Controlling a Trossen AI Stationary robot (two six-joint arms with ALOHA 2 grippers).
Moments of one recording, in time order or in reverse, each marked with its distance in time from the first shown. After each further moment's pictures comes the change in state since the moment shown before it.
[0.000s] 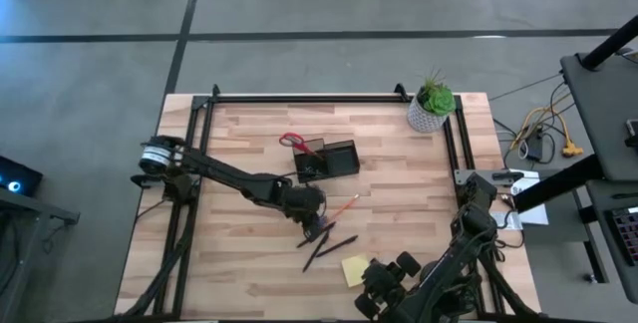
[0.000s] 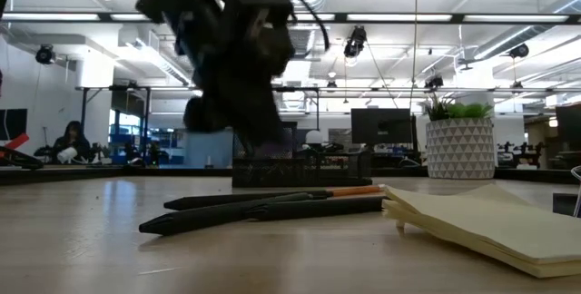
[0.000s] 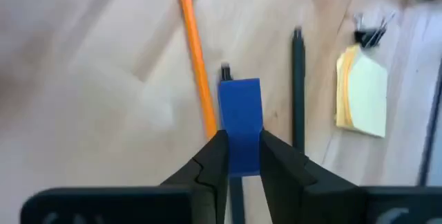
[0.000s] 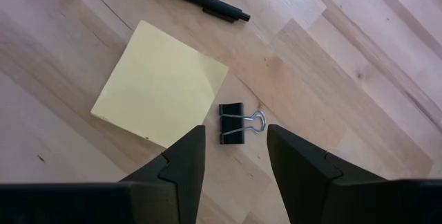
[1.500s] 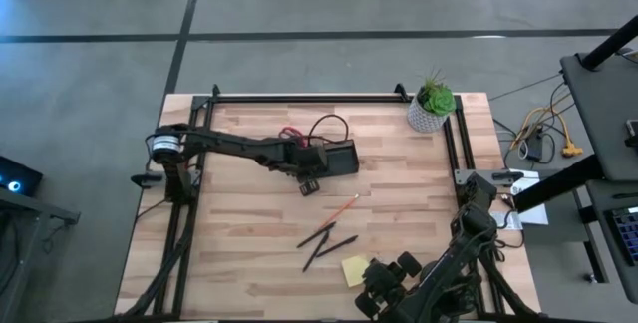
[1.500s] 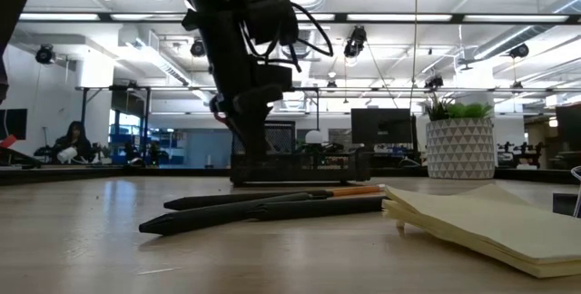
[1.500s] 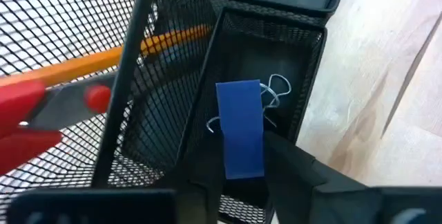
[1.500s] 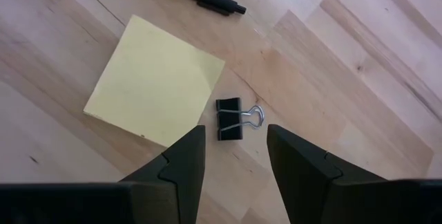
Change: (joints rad) left arm 0.284 0.057 0.147 -0.376 -0.289 0.493; right arm -0.001 0.000 -0.011 0.002 -0.019 0.025
